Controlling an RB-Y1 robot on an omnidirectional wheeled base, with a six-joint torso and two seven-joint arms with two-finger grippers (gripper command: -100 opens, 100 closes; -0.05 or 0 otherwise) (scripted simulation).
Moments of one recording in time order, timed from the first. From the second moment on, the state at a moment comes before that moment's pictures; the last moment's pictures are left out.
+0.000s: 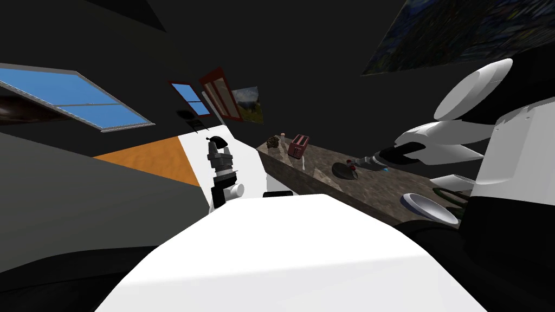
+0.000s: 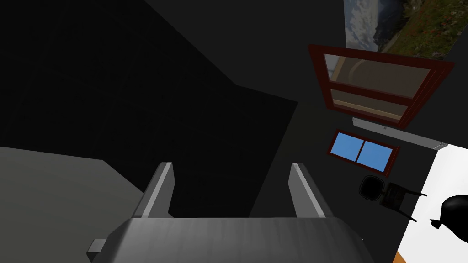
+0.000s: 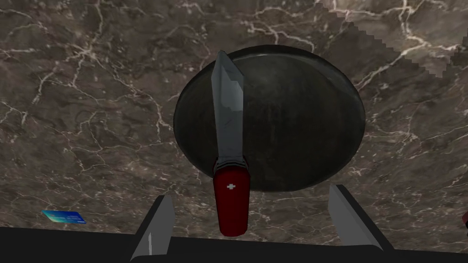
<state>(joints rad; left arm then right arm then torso) 0.45 -0.04 0.06 -2.26 0.12 -0.41 -0.11 1.03 -2.78 0.60 -1.54 -0.93 -0.57 -0.46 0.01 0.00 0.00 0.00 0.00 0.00</state>
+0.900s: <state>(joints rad) 0.45 -0.04 0.06 -2.26 0.12 -0.41 -0.11 1.13 -2.85 0.54 -1.31 -0.89 -0.69 -0.56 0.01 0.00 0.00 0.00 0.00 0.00</state>
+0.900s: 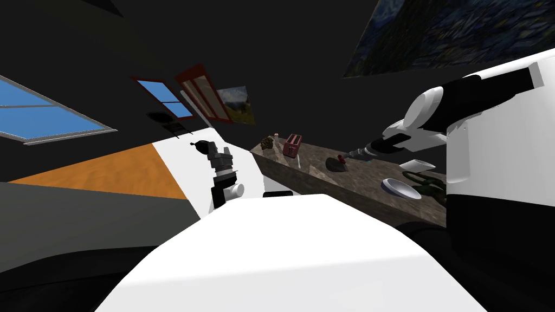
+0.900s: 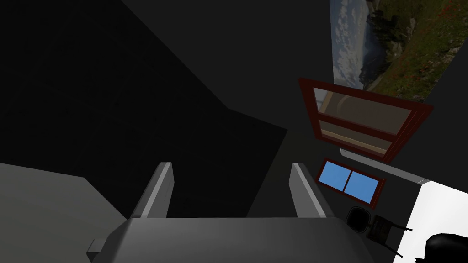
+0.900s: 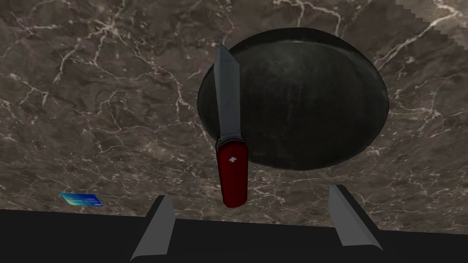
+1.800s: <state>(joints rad) 0.45 -0.04 0.06 -2.26 0.12 -0.41 -0.11 1.22 -2.92 0.50 -1.08 -0.85 -0.81 -0.66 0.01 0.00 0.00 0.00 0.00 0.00</state>
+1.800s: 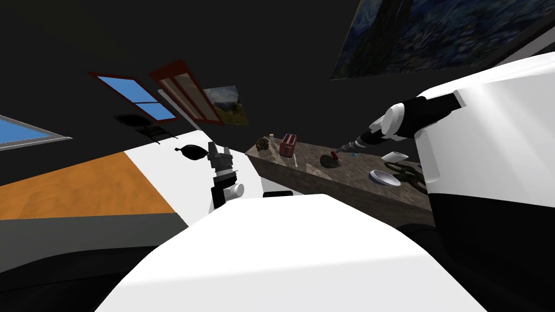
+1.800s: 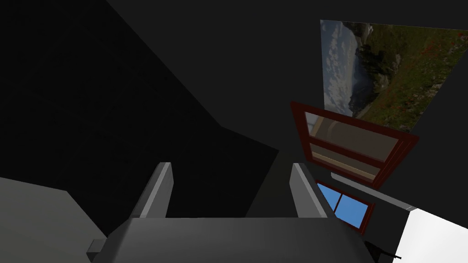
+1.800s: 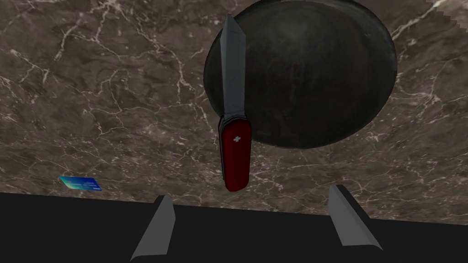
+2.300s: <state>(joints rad) 0.45 -0.04 0.06 -2.26 0.12 -0.41 -0.11 1.27 -2.96 0.46 -0.96 -0.84 -0.86 -0.71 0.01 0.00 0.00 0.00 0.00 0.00</state>
